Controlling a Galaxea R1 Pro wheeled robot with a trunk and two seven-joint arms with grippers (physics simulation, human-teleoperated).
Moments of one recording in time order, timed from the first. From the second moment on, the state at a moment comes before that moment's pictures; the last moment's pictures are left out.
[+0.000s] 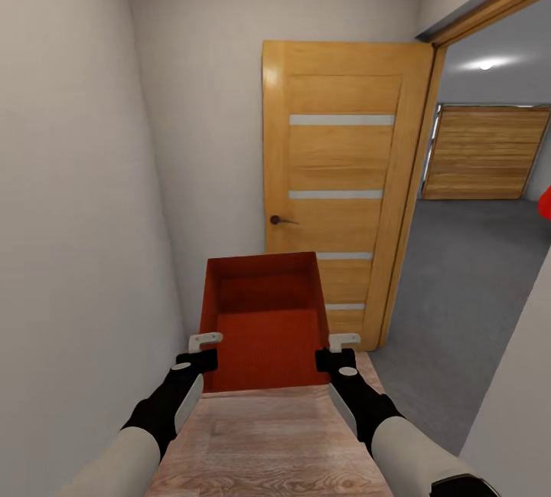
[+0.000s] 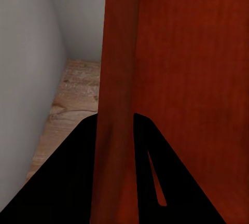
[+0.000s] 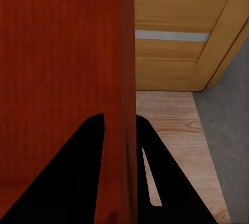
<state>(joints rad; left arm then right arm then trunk) -0.64 -0.08 -0.05 -0.59 0.13 0.22 0.23 -0.71 0.14 0.12 -0.39 0.01 0.04 -0.22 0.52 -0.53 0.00</state>
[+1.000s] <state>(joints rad) -0.64 -0.08 -0.05 -0.59 0.12 0.23 0.23 -0.71 0.14 0.12 -0.39 0.00 0.04 -0.22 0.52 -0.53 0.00</state>
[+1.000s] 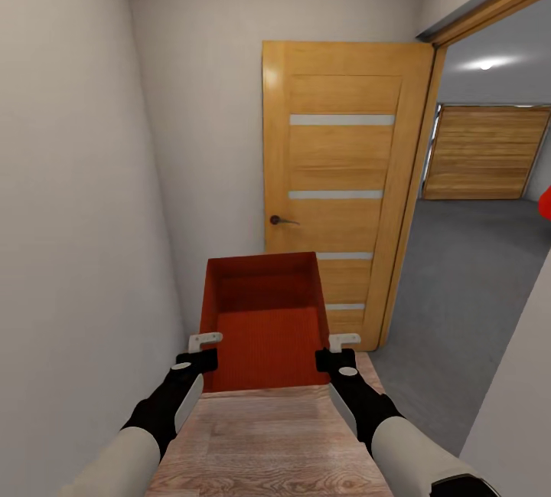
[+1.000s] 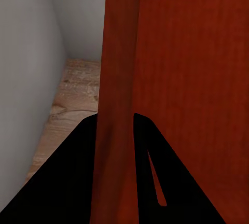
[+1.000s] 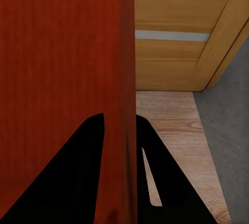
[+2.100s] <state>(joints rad) -0.64 -0.08 -0.05 -0.59 0.12 0.23 0.23 -0.71 0.14 0.12 -0.39 0.00 0.04 -0.22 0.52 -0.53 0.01</state>
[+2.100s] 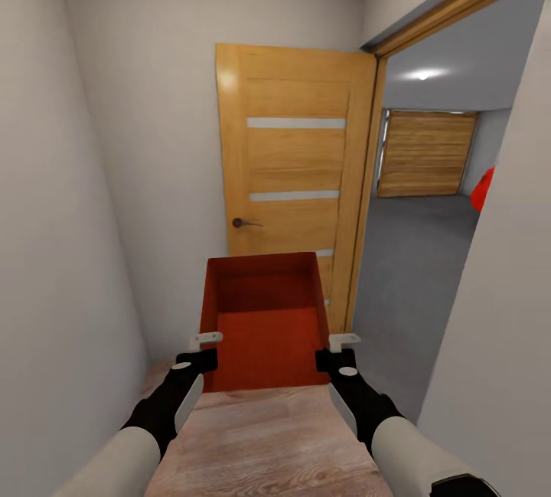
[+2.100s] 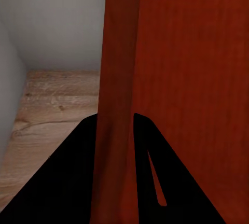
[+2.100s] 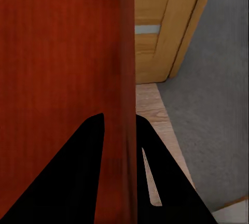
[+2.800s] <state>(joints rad) -0.64 -0.08 -0.05 -0.59 0.12 0.23 0.23 -0.71 0.14 0.12 -0.39 0.00 0.04 -0.22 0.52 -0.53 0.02</state>
